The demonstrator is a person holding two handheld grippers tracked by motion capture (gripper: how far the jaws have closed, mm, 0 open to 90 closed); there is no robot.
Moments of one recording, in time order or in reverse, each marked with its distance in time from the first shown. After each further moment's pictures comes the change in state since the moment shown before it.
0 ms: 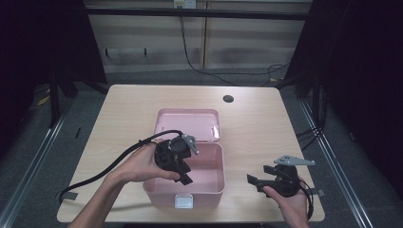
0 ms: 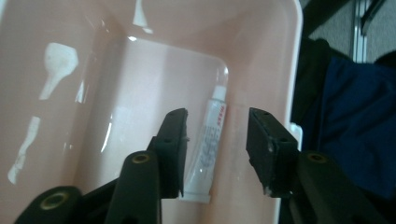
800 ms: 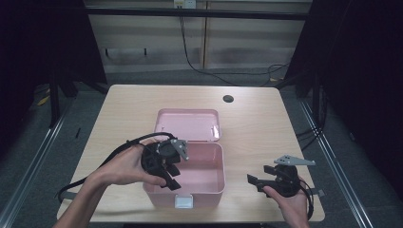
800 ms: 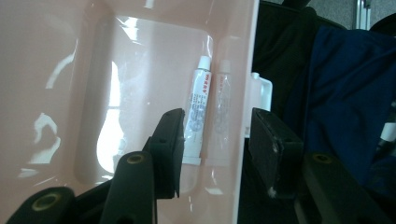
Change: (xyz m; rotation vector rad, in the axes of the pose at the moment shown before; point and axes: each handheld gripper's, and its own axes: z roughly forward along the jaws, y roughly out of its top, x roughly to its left) left arm -0.020 -0.015 -0.027 0.055 0.007 0.056; right arm 0.000 0.000 0.000 -0.002 0.000 0.004
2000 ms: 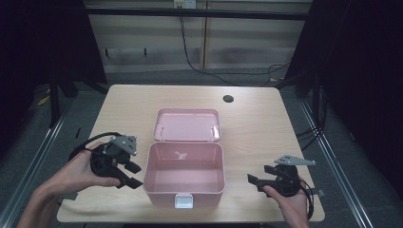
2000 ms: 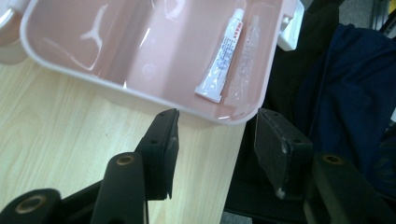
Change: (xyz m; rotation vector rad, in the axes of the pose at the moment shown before) left arm 0.007 -0.107 -0.035 -0.140 0.068 -0.163; right arm 0.000 0.000 0.000 0.001 -0.009 0.008
